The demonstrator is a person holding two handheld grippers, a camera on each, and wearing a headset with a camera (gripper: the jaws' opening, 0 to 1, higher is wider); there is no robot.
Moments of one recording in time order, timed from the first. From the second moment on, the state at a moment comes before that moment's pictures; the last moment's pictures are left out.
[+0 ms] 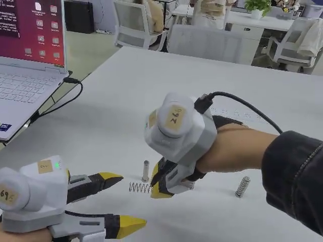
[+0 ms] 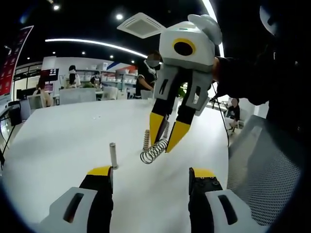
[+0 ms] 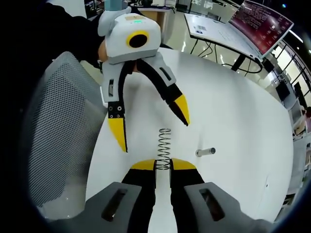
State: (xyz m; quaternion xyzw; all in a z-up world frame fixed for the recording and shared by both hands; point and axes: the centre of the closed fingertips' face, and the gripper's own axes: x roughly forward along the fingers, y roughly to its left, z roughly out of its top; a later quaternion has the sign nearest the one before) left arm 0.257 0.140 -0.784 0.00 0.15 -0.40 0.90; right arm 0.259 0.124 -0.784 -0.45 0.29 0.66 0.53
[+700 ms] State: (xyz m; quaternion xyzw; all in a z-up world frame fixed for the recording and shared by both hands) left arm 0.251 0.130 -0.772 0.00 0.13 -0.43 0.89; right arm 0.254 0.117 -0.789 -0.49 0.26 0.68 0.49
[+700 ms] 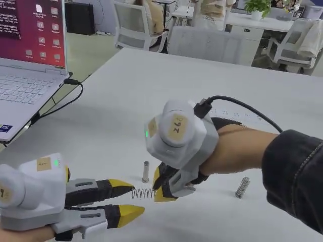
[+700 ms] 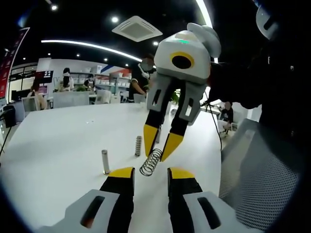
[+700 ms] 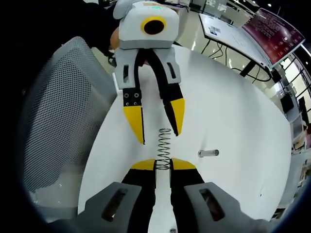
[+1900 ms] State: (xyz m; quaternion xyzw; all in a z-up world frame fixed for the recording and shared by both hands) left arm 0.248 0.123 -0.778 0.00 0.14 -0.46 0.88; right arm 0.248 0.111 -0.799 -0.49 0.27 0.69 0.46
